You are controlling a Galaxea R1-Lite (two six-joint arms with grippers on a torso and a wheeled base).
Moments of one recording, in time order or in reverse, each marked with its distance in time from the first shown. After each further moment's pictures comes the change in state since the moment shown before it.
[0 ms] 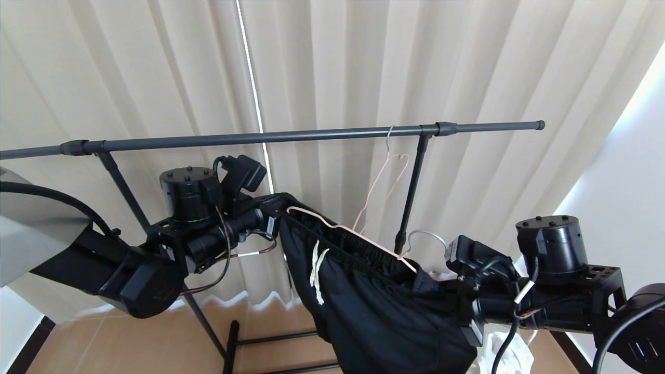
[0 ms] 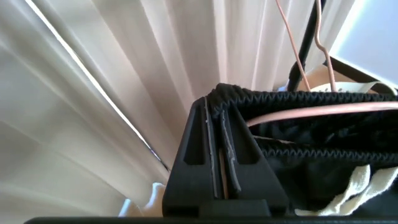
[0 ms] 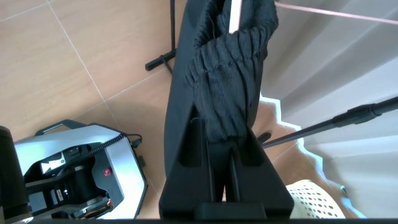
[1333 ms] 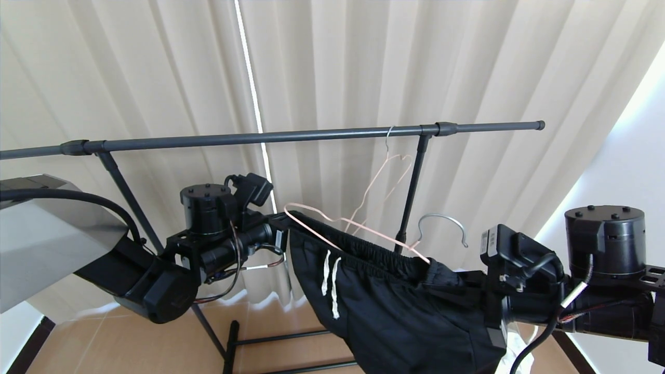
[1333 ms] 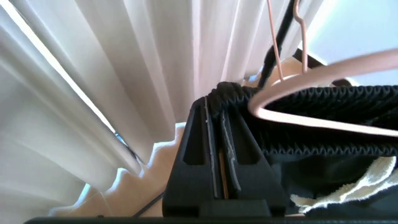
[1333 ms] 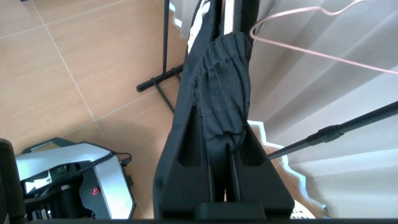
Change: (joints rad) left arm -0.001 0.090 0.007 -0.014 -0.056 -0.133; right arm 0.005 -0.164 0.041 -0.001 0.026 0.001
